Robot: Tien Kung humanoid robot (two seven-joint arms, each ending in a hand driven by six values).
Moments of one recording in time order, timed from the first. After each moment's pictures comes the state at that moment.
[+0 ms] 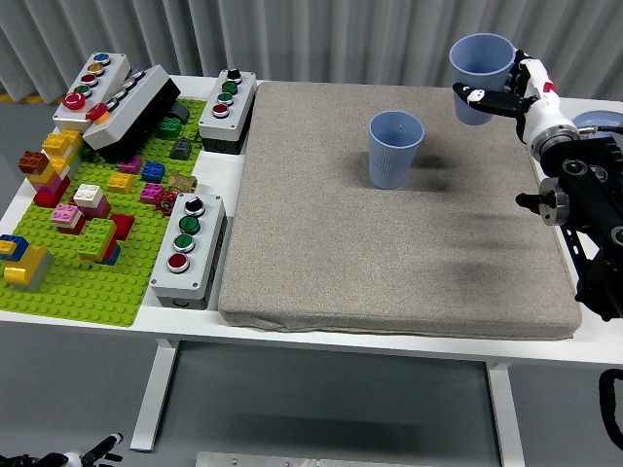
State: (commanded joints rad) left arm -0.17 0.09 -1.23 -0.18 1.36 -0.20 0.12; right arm 0.82 -0.05 1.19 0.81 -1.00 -0.20 -0.09
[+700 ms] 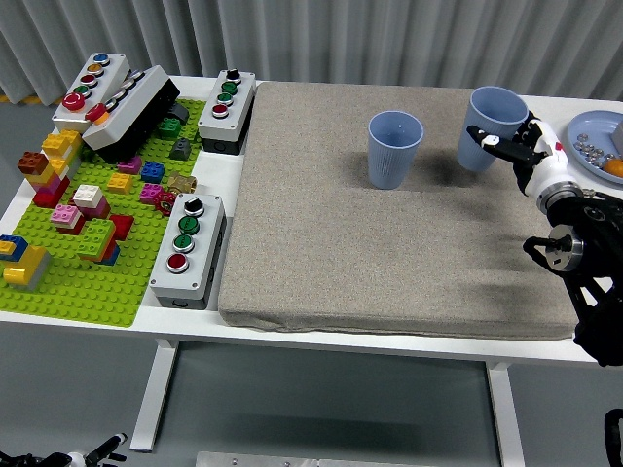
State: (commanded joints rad) left arm -0.17 0.08 -1.23 -0.18 1.37 -0.20 0.12; right arm 0.68 -0.06 1.17 0.76 -0.85 -0.15 0.05
